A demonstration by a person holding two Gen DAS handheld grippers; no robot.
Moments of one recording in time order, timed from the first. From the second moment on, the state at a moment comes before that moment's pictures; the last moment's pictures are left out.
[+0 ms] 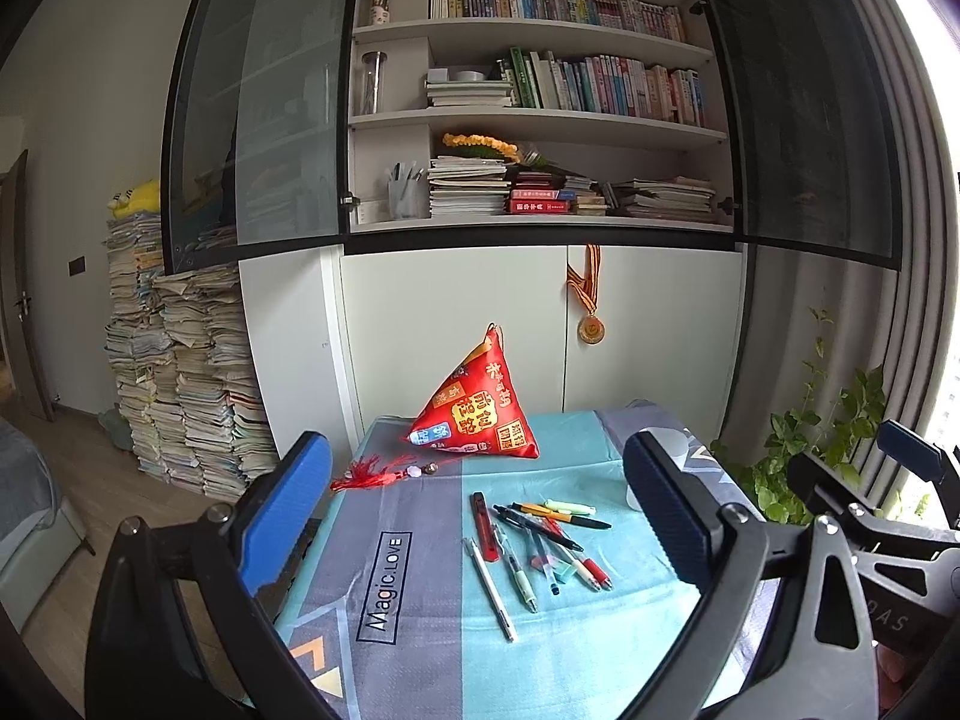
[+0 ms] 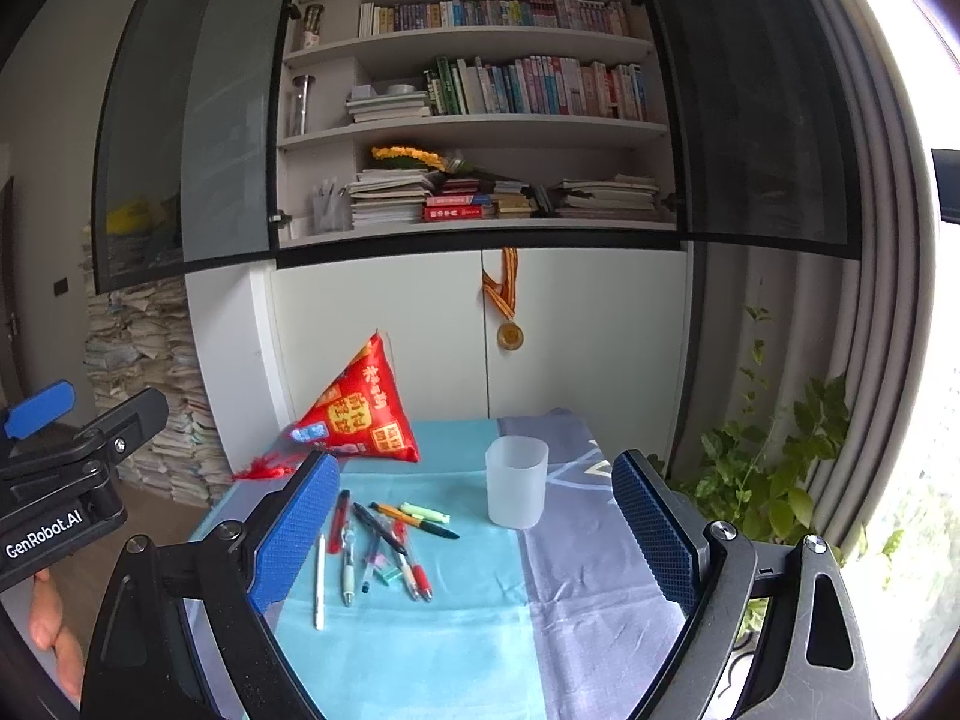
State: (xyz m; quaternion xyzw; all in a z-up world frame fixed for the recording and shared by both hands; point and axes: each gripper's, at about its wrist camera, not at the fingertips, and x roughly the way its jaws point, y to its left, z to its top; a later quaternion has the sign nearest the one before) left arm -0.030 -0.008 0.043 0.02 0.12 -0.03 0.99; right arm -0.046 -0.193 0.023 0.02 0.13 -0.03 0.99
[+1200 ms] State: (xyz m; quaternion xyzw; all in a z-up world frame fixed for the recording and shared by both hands) left arm 0.005 -0.018 0.021 0.04 0.18 -0.04 0.98; right arm -0.021 -0.195 0.006 0.03 0.19 -0.01 0.98
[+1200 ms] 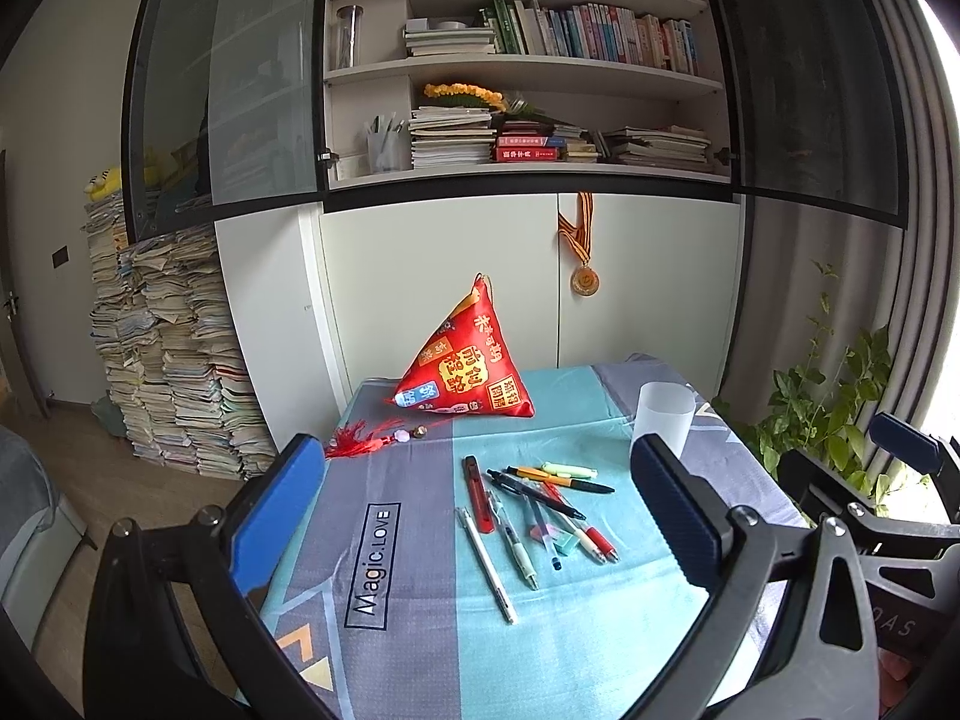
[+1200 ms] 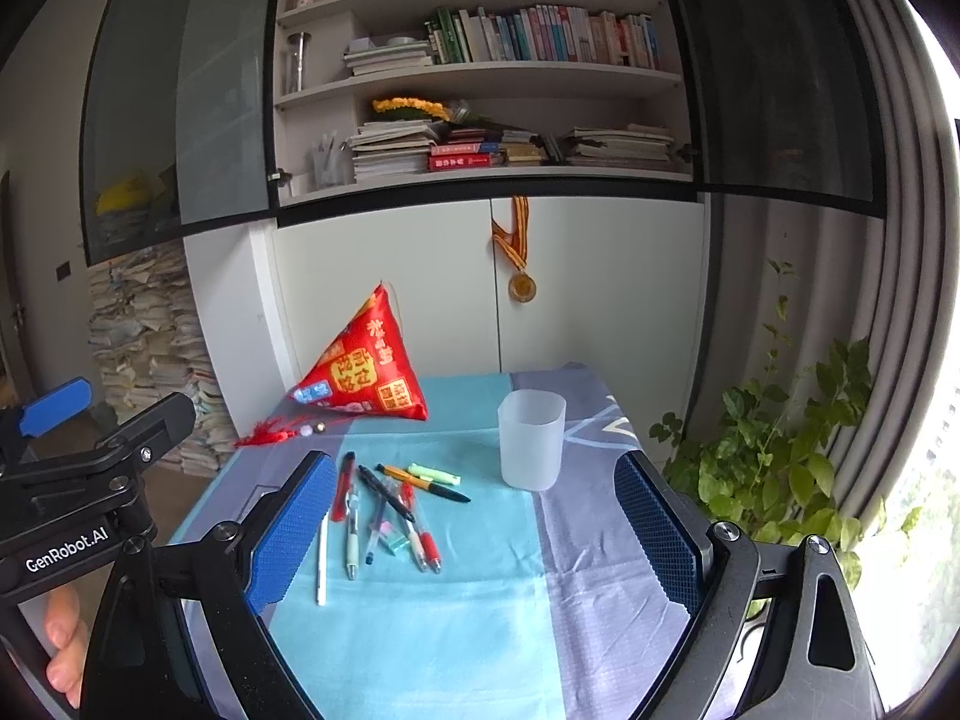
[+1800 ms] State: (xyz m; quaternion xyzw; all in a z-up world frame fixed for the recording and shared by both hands) left arm 0.043 -0.014 0.003 0.03 0.21 -0.04 0.98; right arm 0.013 -0.193 -0.010 0.03 0.23 -0.02 0.97
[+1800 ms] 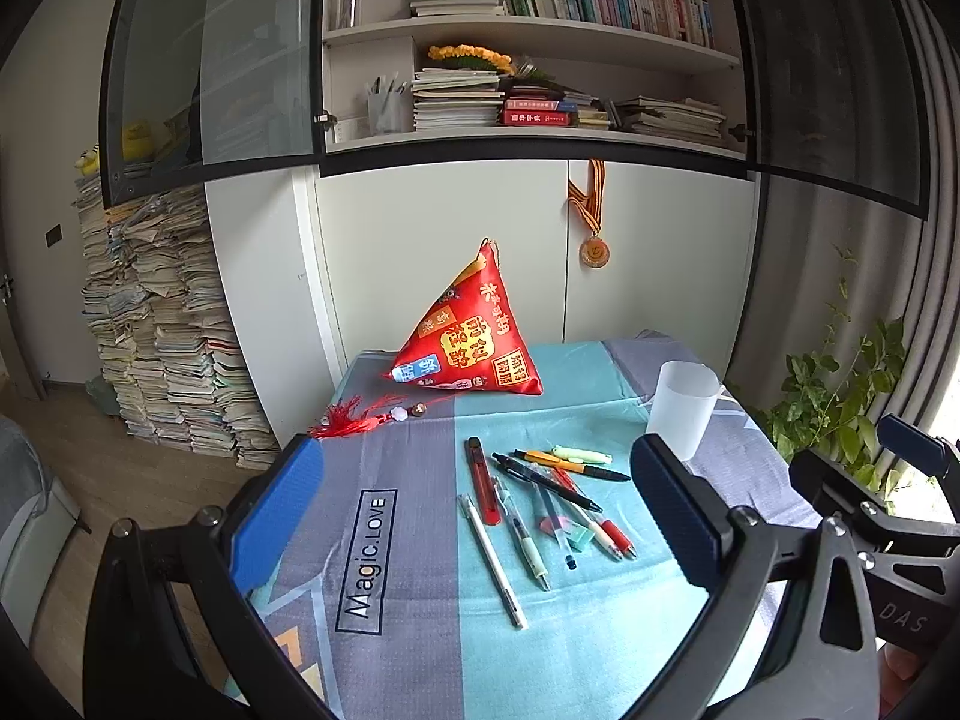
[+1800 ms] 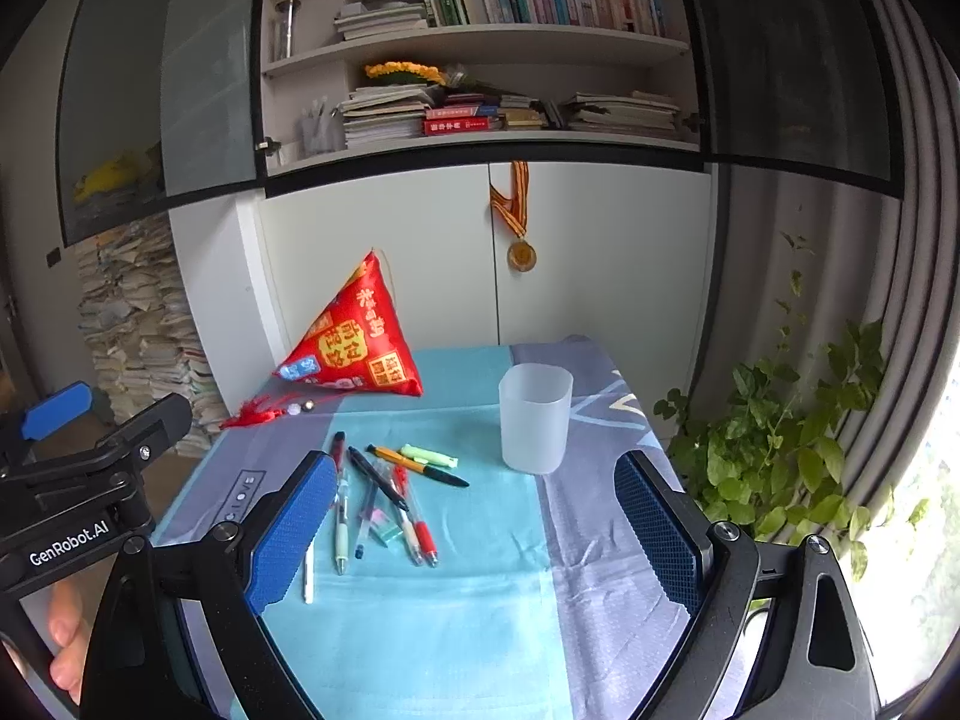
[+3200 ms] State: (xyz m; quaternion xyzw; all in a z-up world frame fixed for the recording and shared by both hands) left arm 0.181 -0.009 -0.158 0.04 0.47 -0.08 0.88; right arm 0.170 -0.172 -0.157 0.04 0.49 0.06 0.87
